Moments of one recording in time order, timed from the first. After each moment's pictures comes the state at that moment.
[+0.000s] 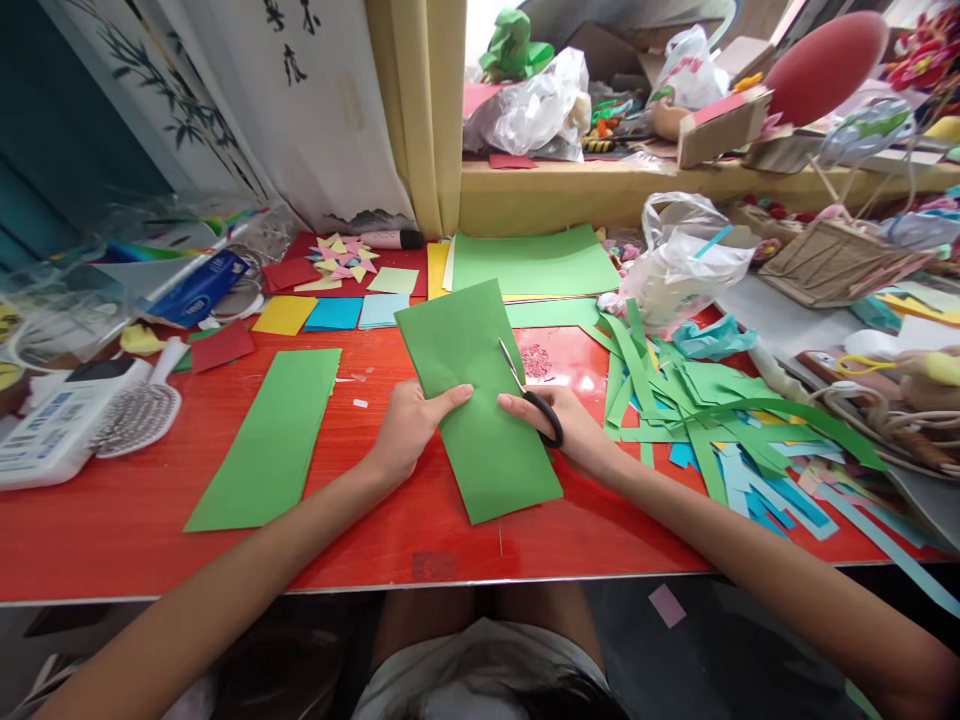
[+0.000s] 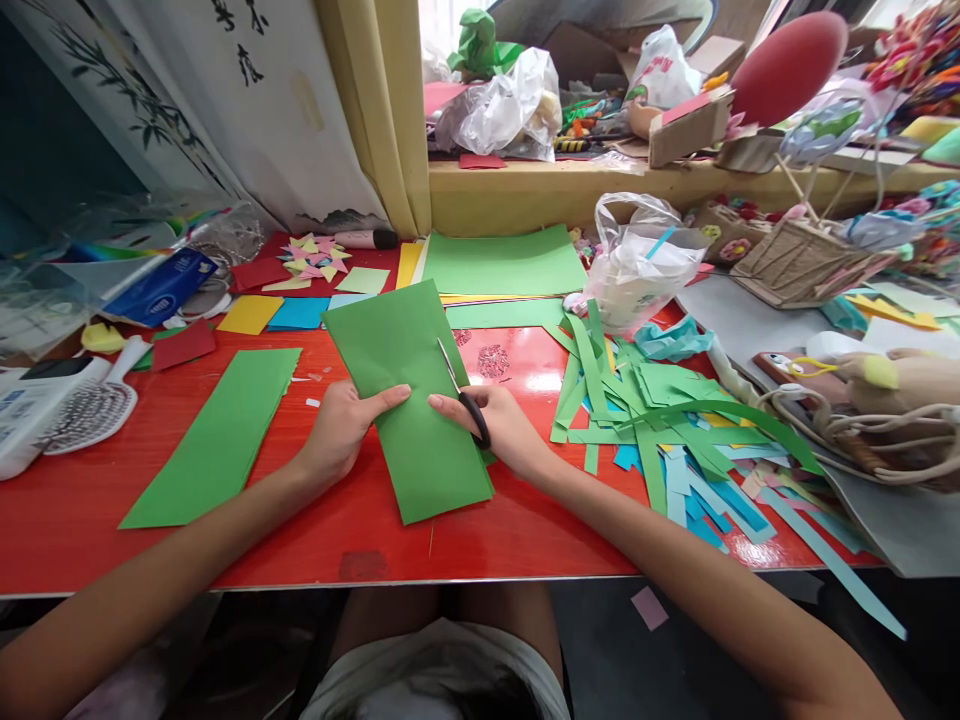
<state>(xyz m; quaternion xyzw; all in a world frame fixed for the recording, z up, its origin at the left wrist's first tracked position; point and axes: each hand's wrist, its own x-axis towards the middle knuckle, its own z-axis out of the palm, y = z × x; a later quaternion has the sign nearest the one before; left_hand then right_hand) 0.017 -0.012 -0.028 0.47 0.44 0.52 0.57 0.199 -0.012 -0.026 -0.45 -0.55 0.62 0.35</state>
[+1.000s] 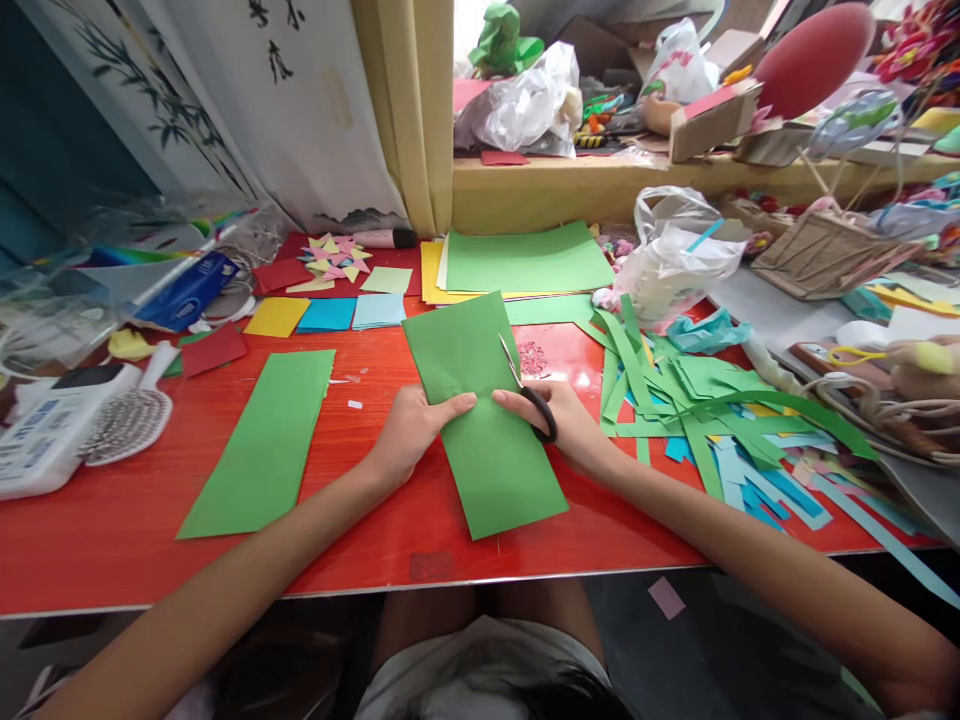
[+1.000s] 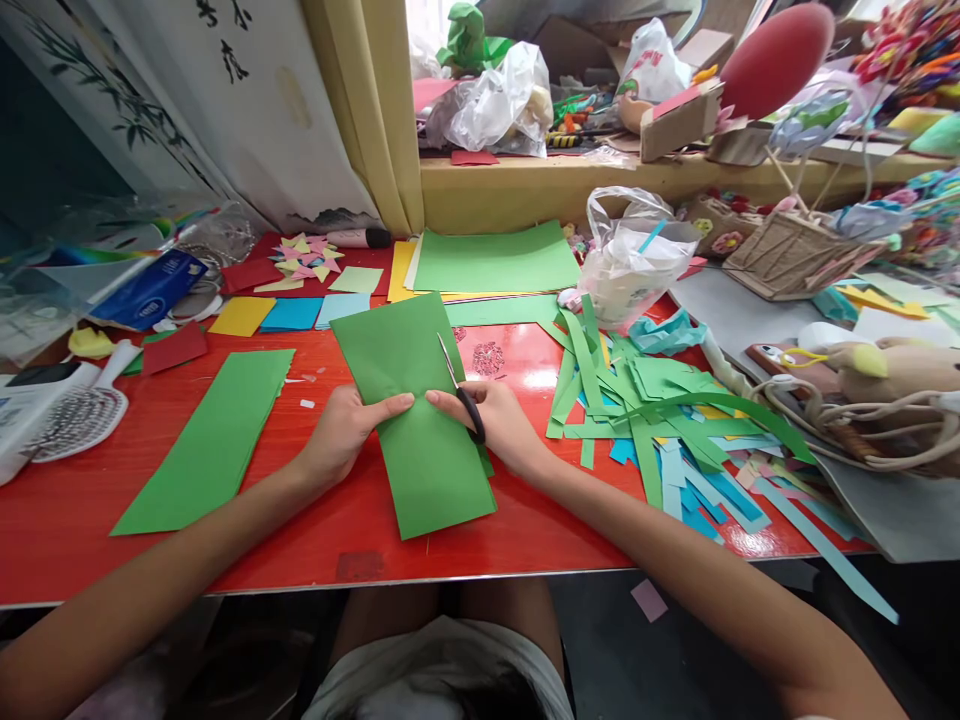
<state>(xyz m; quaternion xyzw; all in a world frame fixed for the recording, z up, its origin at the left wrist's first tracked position) 0.019 -0.013 -0.031 0.47 0.45 0.47 0.60 0.198 -0.013 -0.027 -0.45 -0.54 0.60 0.38</state>
